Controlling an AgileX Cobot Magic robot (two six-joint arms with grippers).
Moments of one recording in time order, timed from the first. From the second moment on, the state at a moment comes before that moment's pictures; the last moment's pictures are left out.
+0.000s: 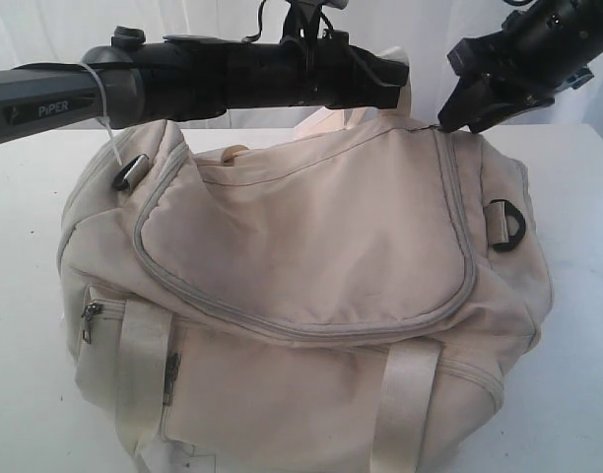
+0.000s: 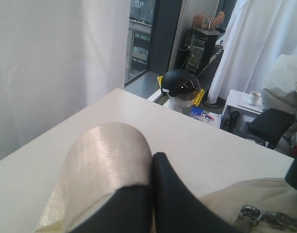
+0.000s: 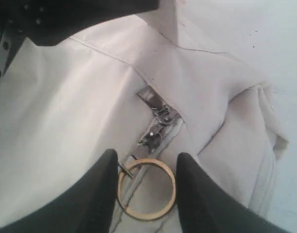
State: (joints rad) left arm -0.57 2.17 -1.88 -1.69 0.57 1.65; right arm 0.18 1.76 -1.66 0.51 1.22 -0.47
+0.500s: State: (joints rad) left arm -0.57 2.17 -1.88 -1.69 0.56 1.65; right arm 0.18 1.68 -1.52 0.50 1.21 -0.45
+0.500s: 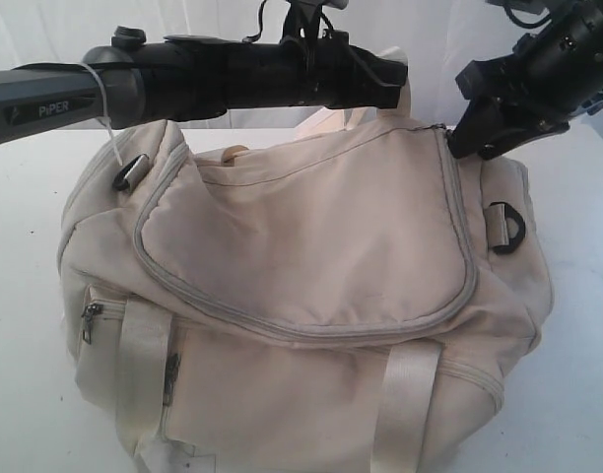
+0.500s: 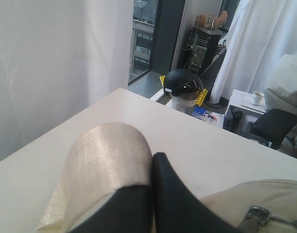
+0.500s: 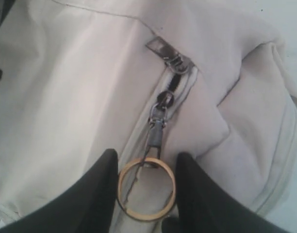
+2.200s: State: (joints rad) left arm -0.57 2.17 -1.88 -1.65 0.50 1.65; right arm 0.18 1.26 -0.71 0.86 1.19 -0.71
